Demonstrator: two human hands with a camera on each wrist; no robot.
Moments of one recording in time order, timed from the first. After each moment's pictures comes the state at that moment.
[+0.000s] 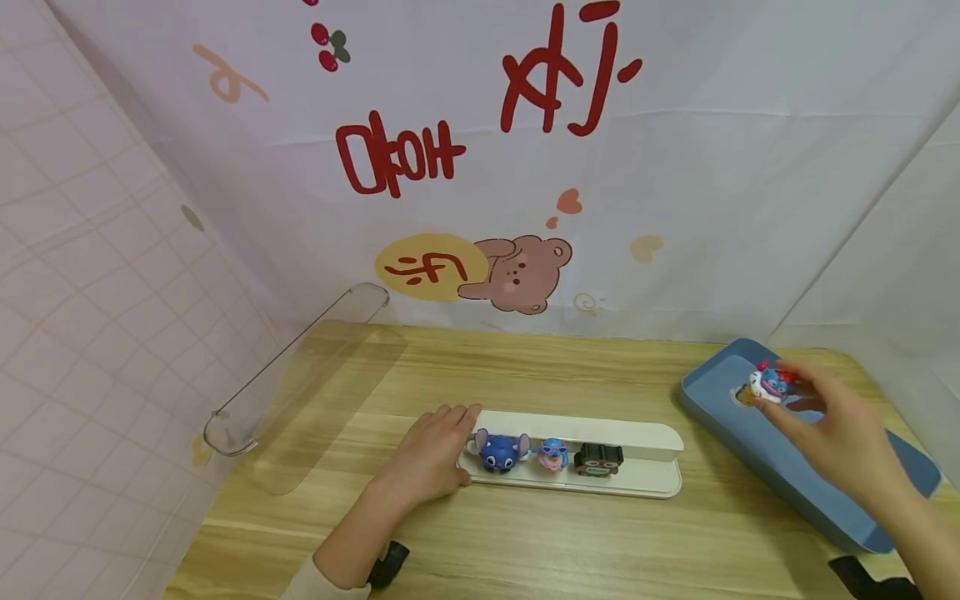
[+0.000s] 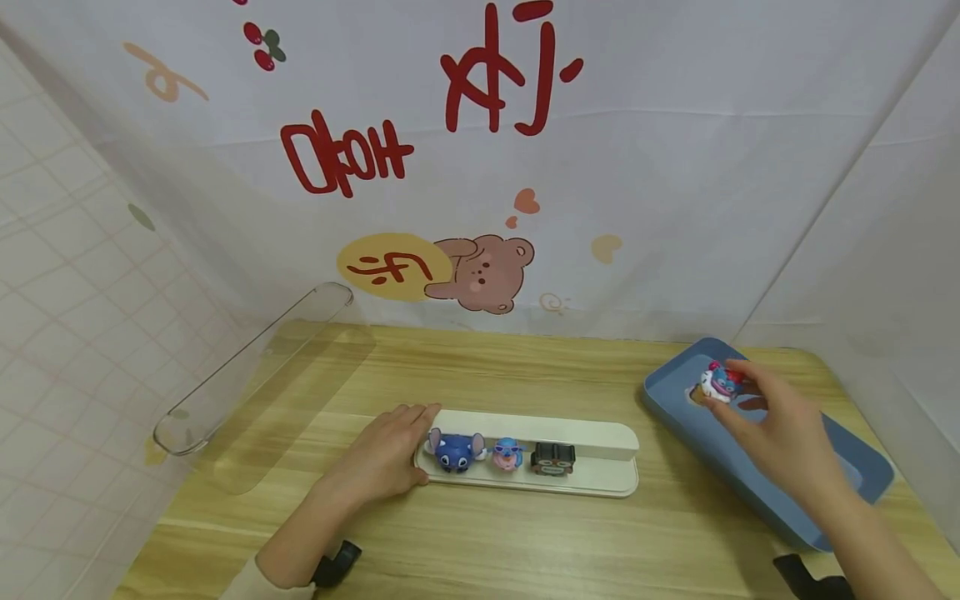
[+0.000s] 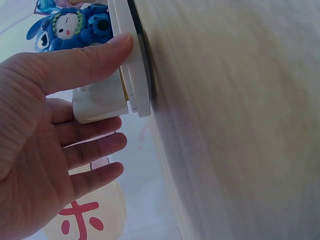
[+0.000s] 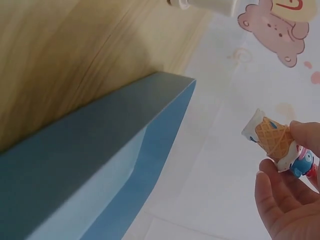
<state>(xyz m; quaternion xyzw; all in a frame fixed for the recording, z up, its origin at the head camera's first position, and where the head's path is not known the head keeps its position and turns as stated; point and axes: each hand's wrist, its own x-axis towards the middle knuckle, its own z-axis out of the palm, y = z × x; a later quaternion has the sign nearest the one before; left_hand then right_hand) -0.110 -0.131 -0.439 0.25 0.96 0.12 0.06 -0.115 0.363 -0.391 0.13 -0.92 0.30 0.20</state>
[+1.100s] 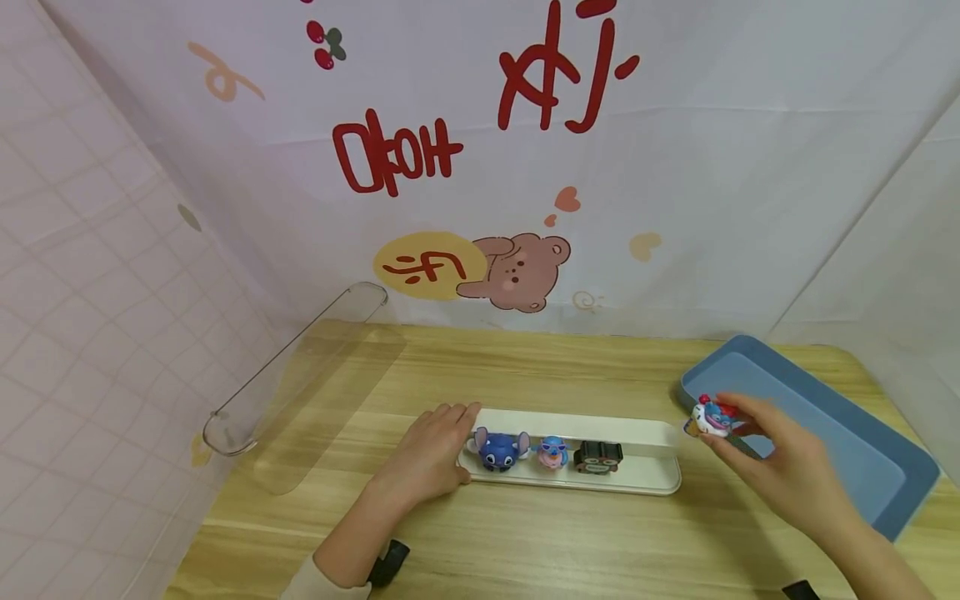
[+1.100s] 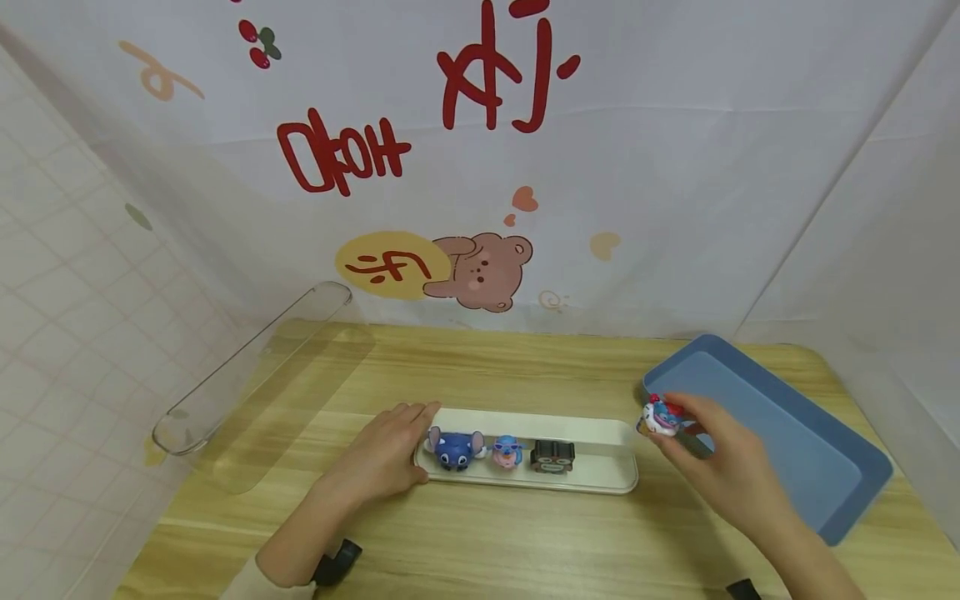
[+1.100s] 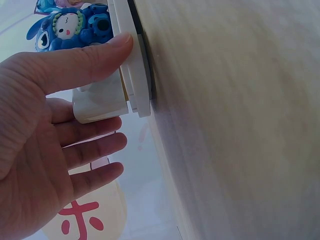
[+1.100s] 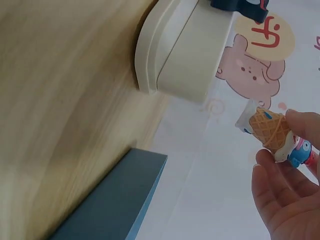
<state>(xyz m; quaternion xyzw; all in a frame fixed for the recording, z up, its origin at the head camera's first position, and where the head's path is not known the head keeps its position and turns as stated) -0.109 -0.130 -0.440 0.25 0.96 0.11 0.05 -0.093 0.312 -0.417 0.26 -0.87 0.31 0.28</state>
